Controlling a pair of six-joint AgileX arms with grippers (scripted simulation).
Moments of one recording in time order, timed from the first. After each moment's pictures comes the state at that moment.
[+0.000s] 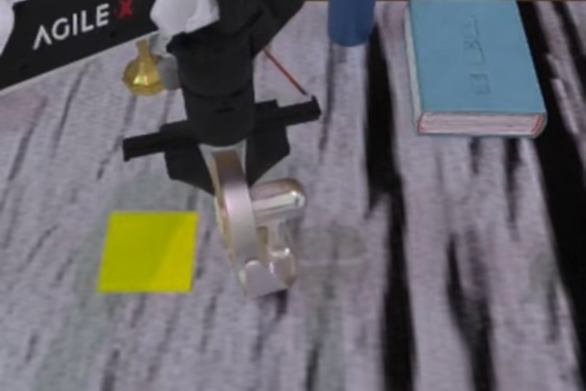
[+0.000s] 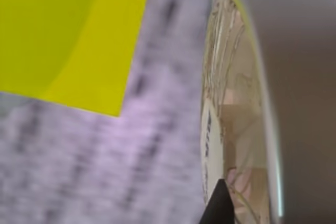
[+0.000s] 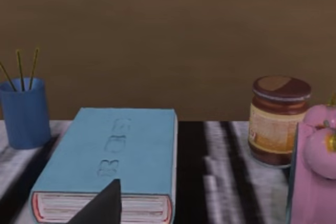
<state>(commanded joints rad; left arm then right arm) -0.58 2.04 1.67 -1.21 0.00 -0.82 0.00 0.00 0.00 0.00 0.00 0.00</state>
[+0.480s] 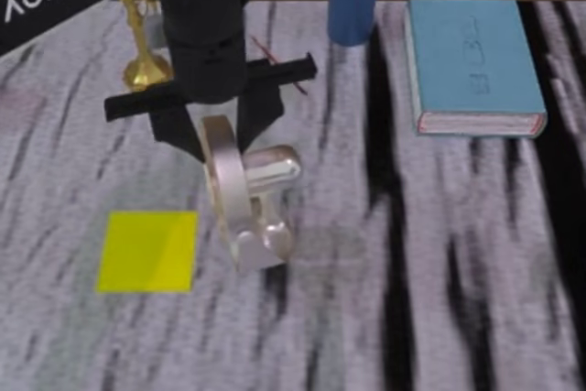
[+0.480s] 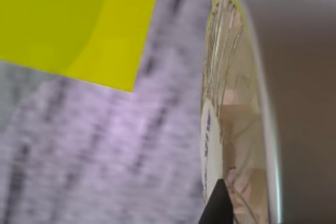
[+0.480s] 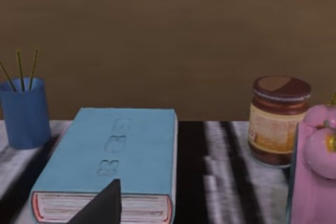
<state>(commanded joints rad) -0.56 2.03 1.86 -1.40 0.00 -0.82 0.00 0.00 0.00 0.00 0.00 0.00</state>
